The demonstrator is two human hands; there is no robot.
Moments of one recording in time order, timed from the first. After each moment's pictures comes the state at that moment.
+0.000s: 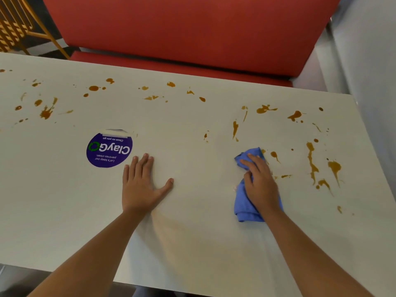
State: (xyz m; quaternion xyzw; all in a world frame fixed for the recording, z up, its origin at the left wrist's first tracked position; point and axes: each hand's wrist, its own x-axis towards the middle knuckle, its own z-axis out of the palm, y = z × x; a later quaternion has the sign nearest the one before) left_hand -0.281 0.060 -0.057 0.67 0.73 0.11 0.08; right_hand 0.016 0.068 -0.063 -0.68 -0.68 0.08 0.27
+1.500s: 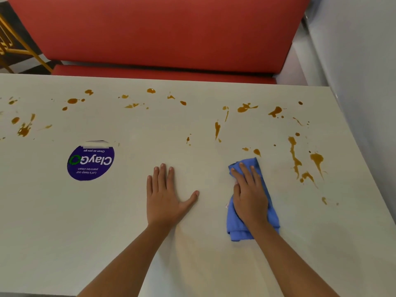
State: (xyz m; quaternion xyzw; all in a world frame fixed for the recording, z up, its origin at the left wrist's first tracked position) left_hand -0.191 0.046 -0.055 0.70 0.71 0.06 0.11; right_hand 0.015 0.037 -0.064 -0.72 -0.66 0.05 0.19
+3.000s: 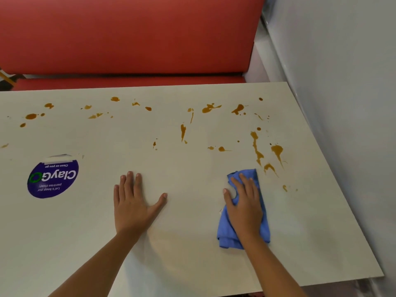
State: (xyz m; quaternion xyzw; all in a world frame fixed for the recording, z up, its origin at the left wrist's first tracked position) left_hand -0.188 0.045 -0.057 0.69 0.71 0.06 0.09; right_hand 0.060 -0.011 -0.061 -0.80 -0.52 0.10 0.27
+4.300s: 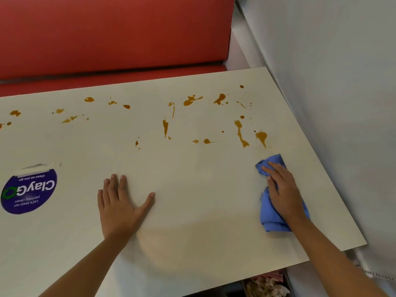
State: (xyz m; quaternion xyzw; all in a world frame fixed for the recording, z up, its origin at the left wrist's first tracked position) left_hand -0.189 0.046 -0.055 0.69 0.71 0.06 0.10; right_hand 0.185 -0.039 -0.067 -0.77 -0.57 0.06 0.29
